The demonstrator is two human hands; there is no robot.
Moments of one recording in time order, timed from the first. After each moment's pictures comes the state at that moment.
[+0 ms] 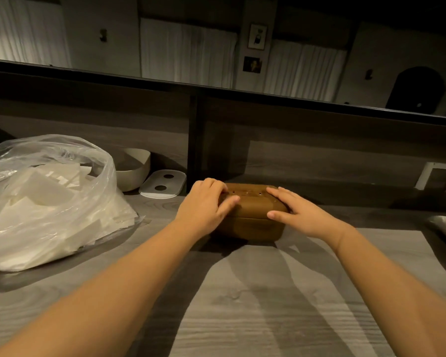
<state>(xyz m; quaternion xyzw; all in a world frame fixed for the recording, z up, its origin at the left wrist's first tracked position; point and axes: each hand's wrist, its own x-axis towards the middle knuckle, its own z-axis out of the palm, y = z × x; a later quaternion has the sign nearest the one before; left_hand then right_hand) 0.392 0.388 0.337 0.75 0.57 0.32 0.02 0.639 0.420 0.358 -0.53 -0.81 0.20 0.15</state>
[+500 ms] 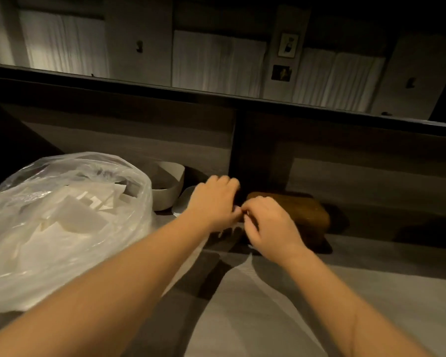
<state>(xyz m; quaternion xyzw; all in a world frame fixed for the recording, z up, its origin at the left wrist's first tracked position) 0.317 0.463 0.365 0.75 0.63 0.17 -0.12 0.478 0.454 0.347 -0.37 -0.87 -0.07 0.31</state>
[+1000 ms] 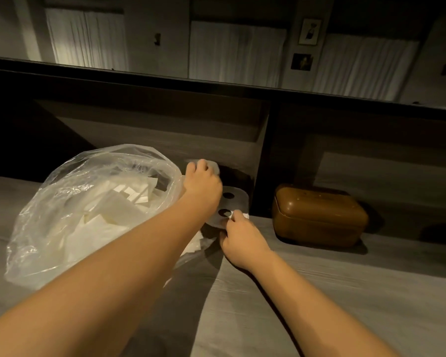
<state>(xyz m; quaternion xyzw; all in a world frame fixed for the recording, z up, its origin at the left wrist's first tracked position) 0.248 0.458 0.374 0.62 0.74 -0.11 -0.23 0.364 0.466 0.284 -0.47 -0.87 0.04 0.13</state>
